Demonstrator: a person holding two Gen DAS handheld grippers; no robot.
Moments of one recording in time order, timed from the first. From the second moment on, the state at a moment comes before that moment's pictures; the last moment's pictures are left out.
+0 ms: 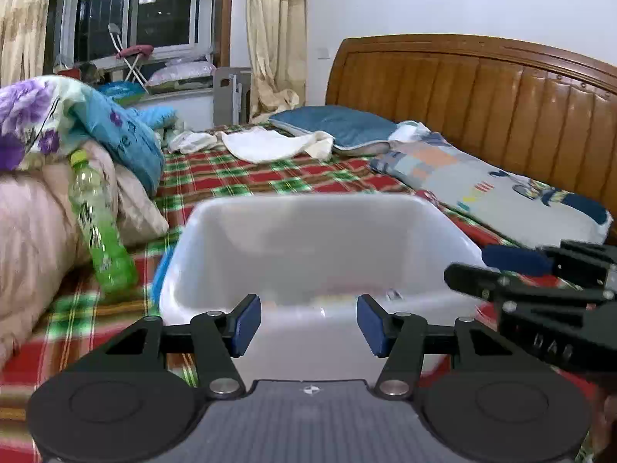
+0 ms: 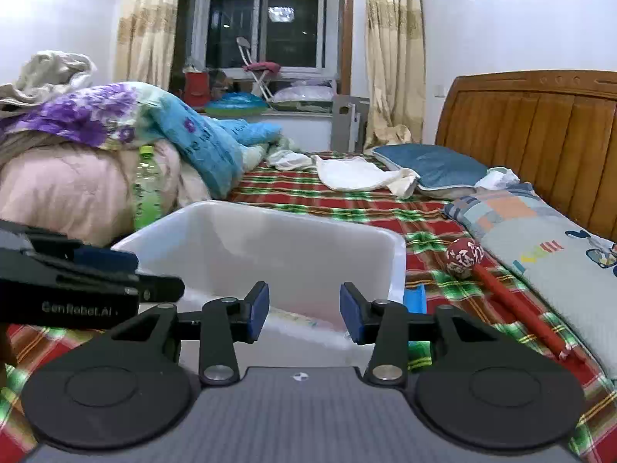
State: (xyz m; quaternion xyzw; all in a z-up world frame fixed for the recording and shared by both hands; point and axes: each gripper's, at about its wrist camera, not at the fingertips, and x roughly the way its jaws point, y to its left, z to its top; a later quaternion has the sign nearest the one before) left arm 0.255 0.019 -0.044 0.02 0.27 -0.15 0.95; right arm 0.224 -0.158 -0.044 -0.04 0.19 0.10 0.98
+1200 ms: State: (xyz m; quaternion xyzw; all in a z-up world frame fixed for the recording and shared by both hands) left arm 0.169 0.032 -0.155 0.04 0.38 -0.12 0.92; right arm 0.174 -0.143 -0.149 -0.25 0.23 0.15 0.93
